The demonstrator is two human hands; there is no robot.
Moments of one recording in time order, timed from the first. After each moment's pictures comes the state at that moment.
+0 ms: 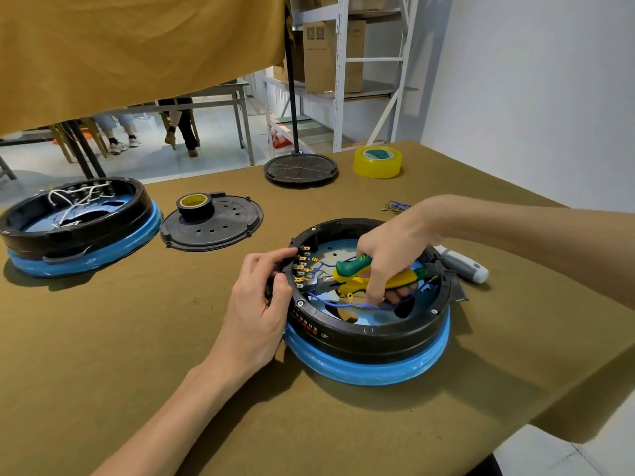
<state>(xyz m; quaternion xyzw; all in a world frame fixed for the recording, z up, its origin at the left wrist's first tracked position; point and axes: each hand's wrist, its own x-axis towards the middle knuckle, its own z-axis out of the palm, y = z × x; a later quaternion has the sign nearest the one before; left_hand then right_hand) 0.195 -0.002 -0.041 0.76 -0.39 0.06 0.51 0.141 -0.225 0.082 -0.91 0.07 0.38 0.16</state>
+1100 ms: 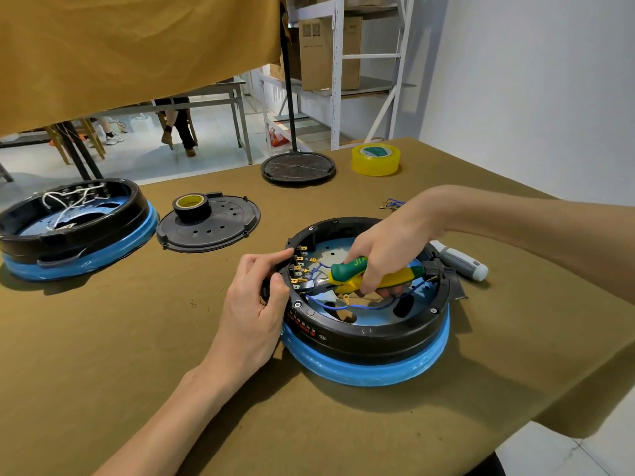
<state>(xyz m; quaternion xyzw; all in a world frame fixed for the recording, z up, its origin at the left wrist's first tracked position) 0.195 -0.002 -0.040 0.76 -0.39 0.07 0.51 0.133 -0.214 0.095 -0.91 0.06 0.37 0.17</state>
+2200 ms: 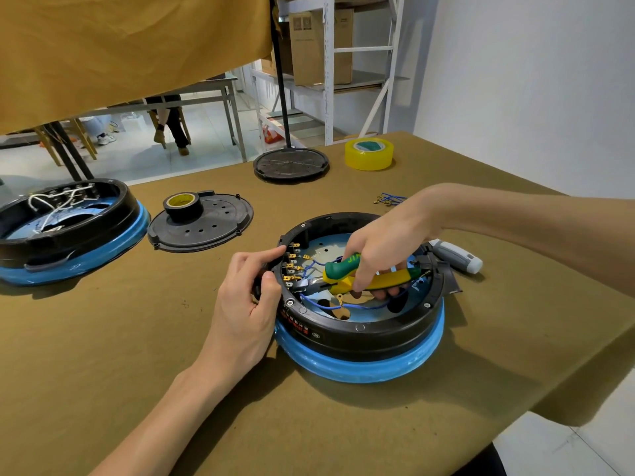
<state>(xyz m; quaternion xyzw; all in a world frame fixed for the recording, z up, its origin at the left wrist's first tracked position) 0.196 -0.002 -0.040 0.77 -0.39 0.06 0.51 0.124 -0.213 0.081 -0.93 0.12 0.28 0.20</state>
